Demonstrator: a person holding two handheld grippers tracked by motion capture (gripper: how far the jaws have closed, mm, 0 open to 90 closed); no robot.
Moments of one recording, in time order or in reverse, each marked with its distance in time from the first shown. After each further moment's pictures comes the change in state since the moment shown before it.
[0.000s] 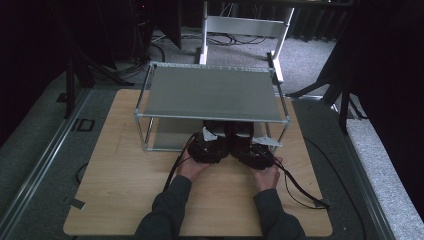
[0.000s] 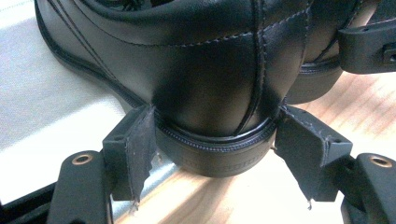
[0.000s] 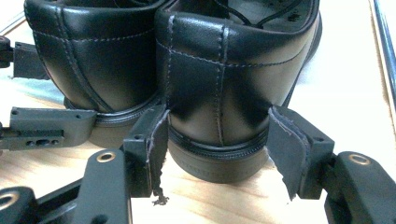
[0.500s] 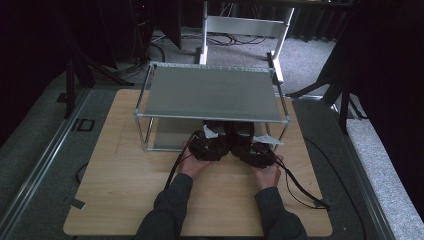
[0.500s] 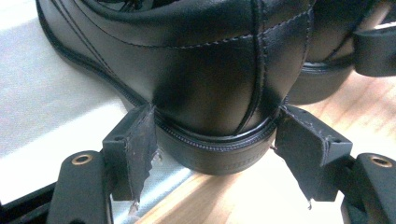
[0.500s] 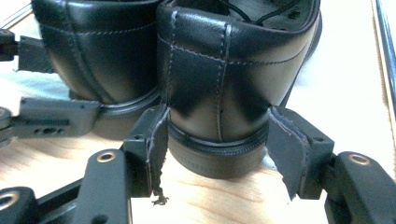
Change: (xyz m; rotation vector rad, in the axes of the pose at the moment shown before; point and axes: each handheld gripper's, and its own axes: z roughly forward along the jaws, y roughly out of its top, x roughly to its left) left arm 0.002 0.005 0.006 0.014 0.023 -0.005; right arm -0.007 0.002 0.003 0.007 0.011 -0.011
